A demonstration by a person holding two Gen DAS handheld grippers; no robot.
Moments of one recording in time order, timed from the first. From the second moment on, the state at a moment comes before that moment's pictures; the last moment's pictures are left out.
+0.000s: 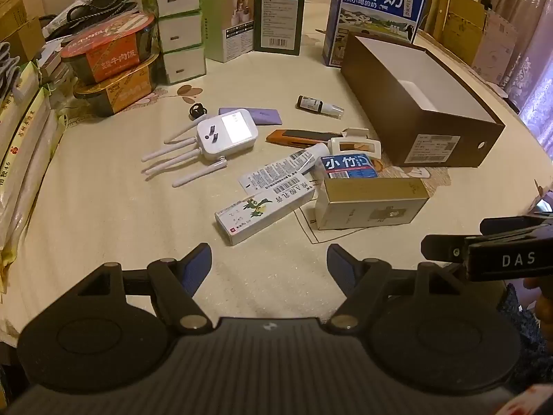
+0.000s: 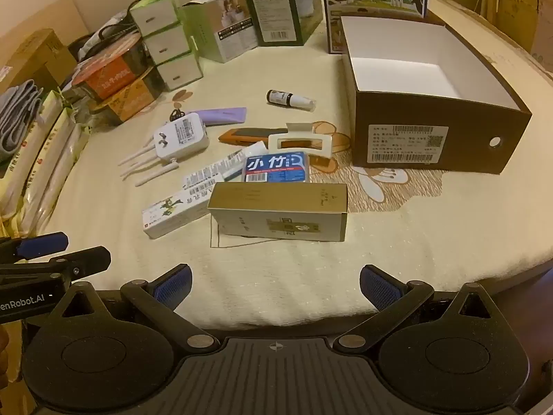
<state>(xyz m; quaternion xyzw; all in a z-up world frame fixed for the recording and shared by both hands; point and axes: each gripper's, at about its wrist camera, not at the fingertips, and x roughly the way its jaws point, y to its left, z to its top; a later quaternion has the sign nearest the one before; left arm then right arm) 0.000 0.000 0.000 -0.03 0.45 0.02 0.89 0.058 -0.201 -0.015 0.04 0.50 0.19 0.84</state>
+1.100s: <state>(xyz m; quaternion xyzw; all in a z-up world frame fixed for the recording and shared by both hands) 0.000 -0.002 0.000 -0.03 0.45 0.01 0.89 0.059 -0.201 -0.015 0.04 0.50 0.19 0.85</state>
